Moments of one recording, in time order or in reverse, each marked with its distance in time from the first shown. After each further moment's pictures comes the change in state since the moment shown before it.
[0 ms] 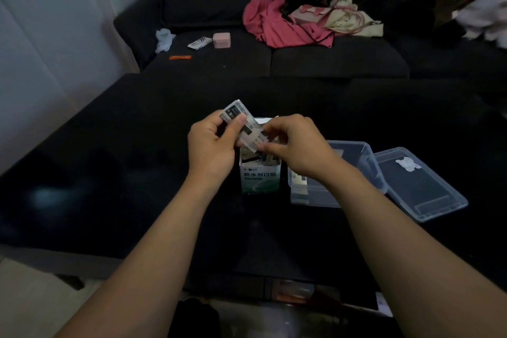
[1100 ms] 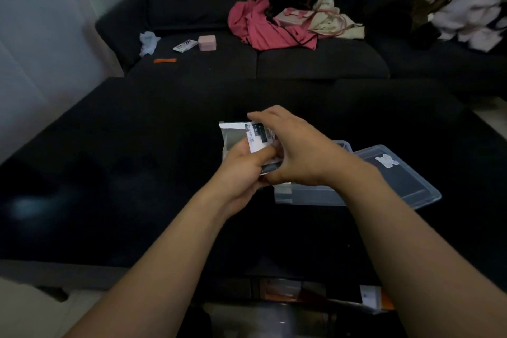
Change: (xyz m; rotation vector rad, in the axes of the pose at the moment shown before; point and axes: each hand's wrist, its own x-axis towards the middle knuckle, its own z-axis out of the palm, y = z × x) left_hand -0.034 0.031 0.047 -0.494 -0.470 -0.569; right_hand -0.032 -0.013 -0.043 -0.220 -0.149 -0.160
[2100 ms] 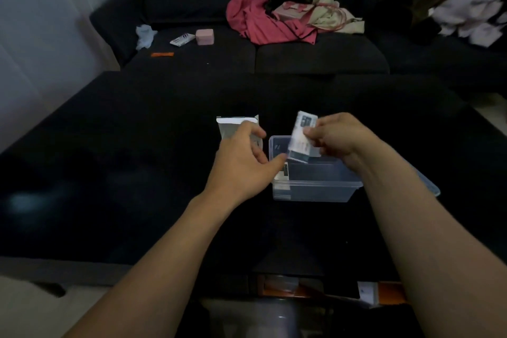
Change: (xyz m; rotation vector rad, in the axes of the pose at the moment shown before) left_hand 0.004 -0.012 -0.009 0.911 0.295 0.361; right_hand 0.000 0.066 -0.002 0.778 0.216 0.829
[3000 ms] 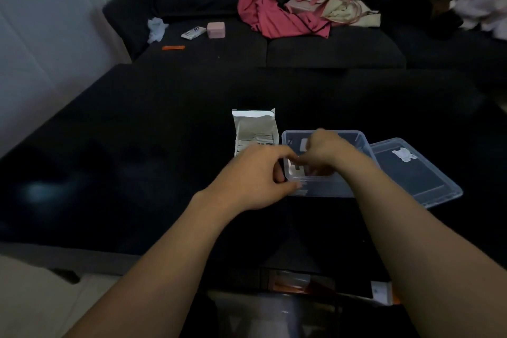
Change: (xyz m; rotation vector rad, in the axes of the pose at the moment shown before) left_hand -0.006 -0.014 -0.014 0.262 -0.364 0.206; right_hand 0.021 0.012 0.049 -0.864 -0.116 0.064
